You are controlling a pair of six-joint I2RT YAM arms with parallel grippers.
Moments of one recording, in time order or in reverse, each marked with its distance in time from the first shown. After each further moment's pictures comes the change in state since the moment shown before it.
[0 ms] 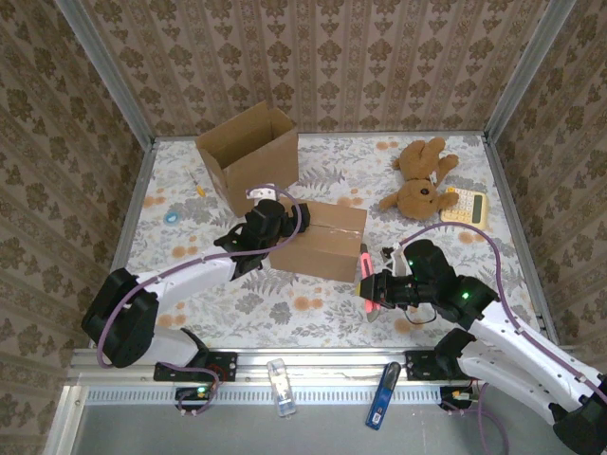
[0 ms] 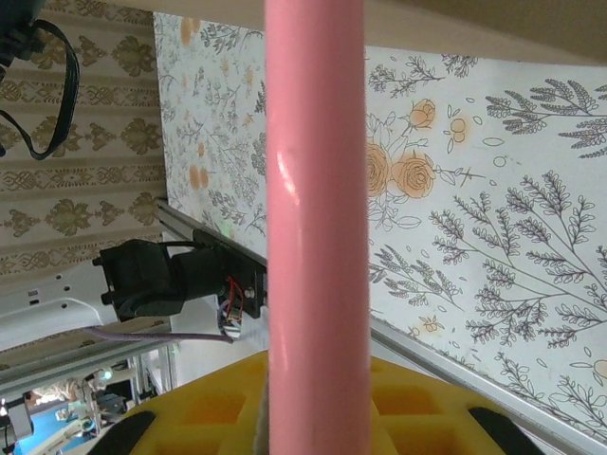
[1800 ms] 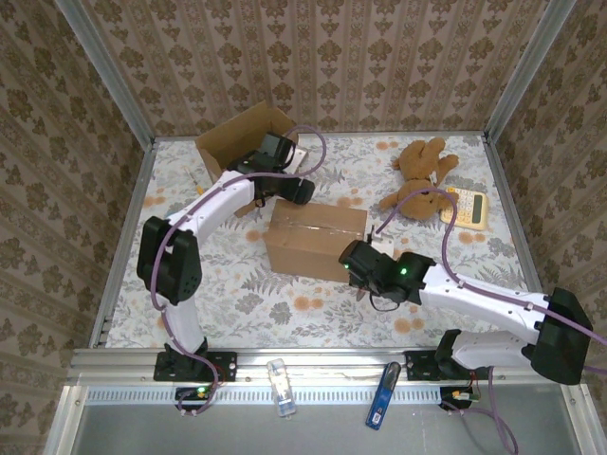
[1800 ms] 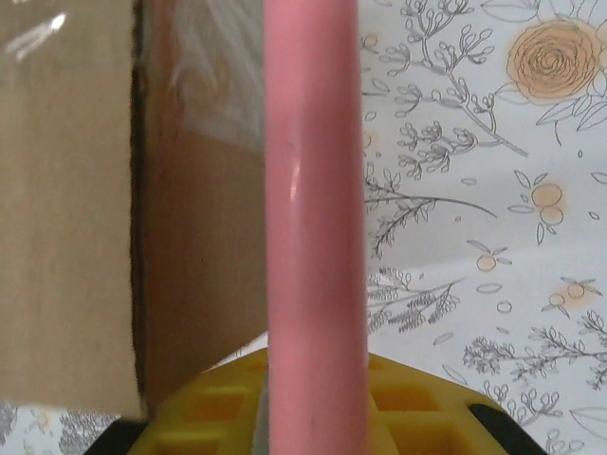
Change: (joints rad) left arm 0.201 0.445 0.787 -0.697 0.371 0.633; right arm 0.293 0.487 0.294 -0.189 0.874 0.180
